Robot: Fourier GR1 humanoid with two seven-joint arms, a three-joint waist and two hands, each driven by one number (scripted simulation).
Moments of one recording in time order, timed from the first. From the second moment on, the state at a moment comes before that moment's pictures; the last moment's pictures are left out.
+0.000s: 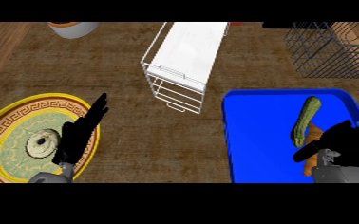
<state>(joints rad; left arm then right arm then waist) -0.04 0.33 -0.22 -1.37 0.11 0.06 0.03 -0.07 -0.24 -0.03 -1.52 1.08 0.18 1.23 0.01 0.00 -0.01</state>
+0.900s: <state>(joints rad) -0.02 0.31 -0.20 -1.36 0.08 0.04 0.02 -0.11 -0.17 -0.15 -1.44 1.18 0.22 1.09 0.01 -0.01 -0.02</state>
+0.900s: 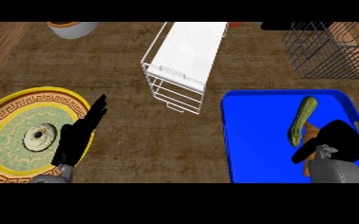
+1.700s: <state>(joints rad) -0.07 0.28 -0.23 -1.38 0.05 0.00 0.04 -0.33 -0.23 0.12 -1.43 1.14 0.37 0.49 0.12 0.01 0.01</state>
